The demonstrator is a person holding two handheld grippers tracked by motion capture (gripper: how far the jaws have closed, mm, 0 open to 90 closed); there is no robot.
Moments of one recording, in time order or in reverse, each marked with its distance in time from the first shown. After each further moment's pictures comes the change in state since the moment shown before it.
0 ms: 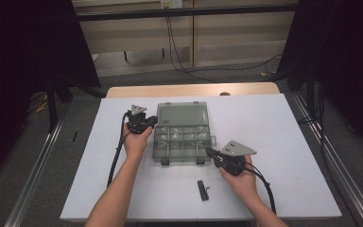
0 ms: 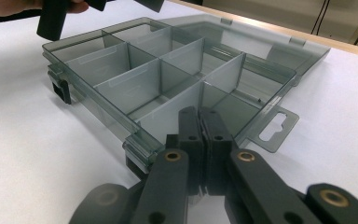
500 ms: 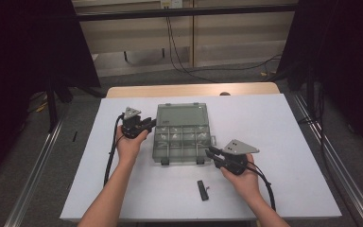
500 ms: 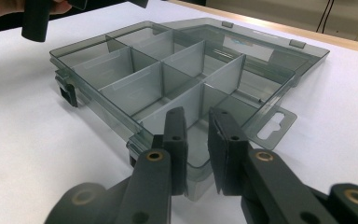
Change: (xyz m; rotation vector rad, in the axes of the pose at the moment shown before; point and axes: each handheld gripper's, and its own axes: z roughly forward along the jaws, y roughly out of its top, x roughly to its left) left arm 0.002 -0.006 -0.026 -0.036 -0.074 0.015; right arm -0.004 0.003 -0.005 0.005 0.022 0.025
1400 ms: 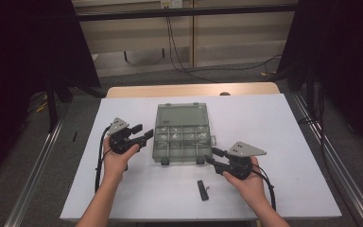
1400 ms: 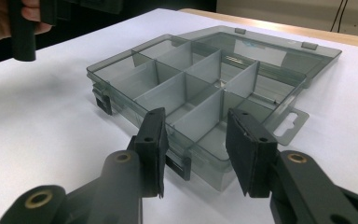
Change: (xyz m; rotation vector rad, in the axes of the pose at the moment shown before) left arm -0.009 -0.018 -0.058 -0.090 -0.097 0.042; right arm 0.009 0.007 -0.022 -0.011 0.045 0.058
